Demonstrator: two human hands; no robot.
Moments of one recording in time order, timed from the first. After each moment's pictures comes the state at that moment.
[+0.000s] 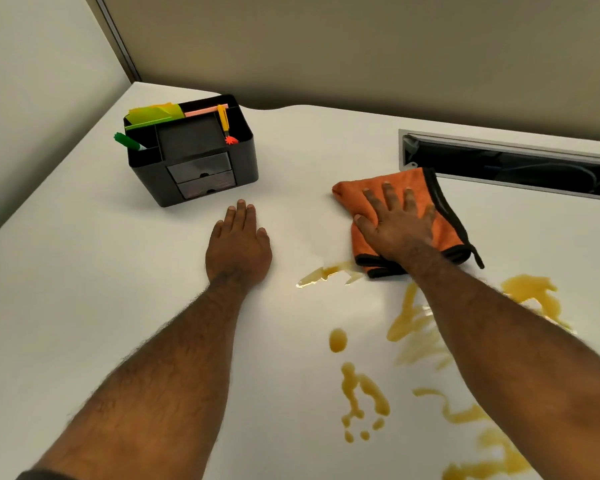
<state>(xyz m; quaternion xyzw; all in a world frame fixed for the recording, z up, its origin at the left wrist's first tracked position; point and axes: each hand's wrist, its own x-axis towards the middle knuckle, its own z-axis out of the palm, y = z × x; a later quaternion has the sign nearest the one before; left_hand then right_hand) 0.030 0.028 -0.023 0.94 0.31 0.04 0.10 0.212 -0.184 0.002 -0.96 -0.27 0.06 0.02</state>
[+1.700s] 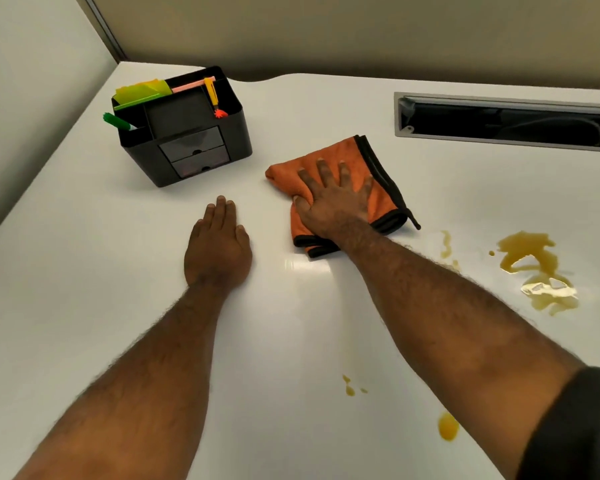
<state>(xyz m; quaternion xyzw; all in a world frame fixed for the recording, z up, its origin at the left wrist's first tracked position) -0.021 0.025 -0.026 0.95 0.30 0.07 0.08 0.148 -0.111 -0.002 -0.94 -0.33 0.07 0.05</state>
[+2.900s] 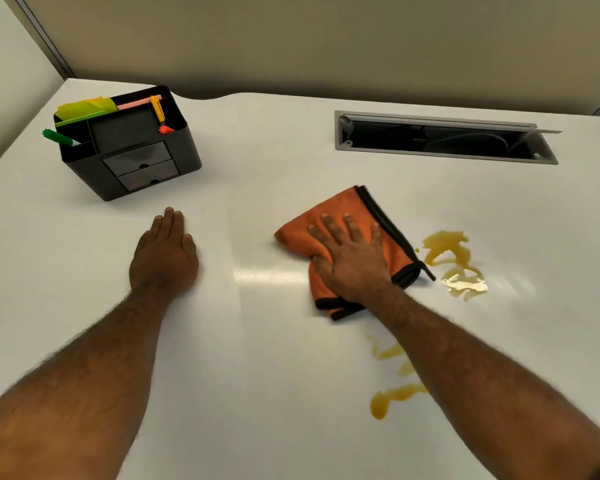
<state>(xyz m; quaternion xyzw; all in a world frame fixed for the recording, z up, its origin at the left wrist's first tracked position) -0.022 0.028 -0.025 0.95 0.30 0.04 0.10 0.116 -0.267 -0.001 -0.93 -0.36 0.06 0.02</state>
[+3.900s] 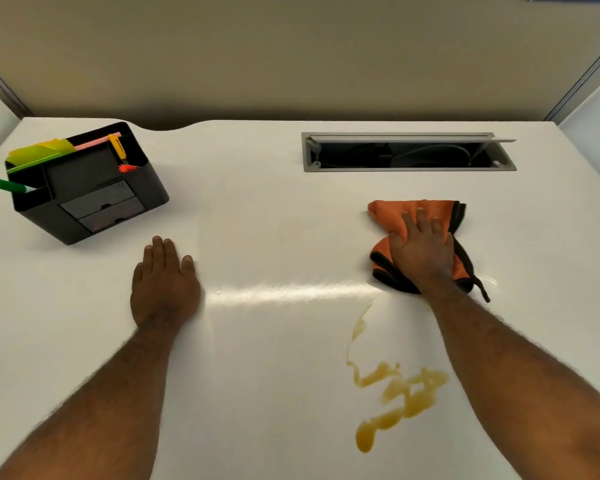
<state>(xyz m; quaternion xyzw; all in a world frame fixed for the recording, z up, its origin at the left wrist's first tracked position) 0.018 -0.006 -0.028 0.93 0.34 0.04 0.11 0.217 -0.379 0.006 -0.99 -0.07 0.02 0.07</state>
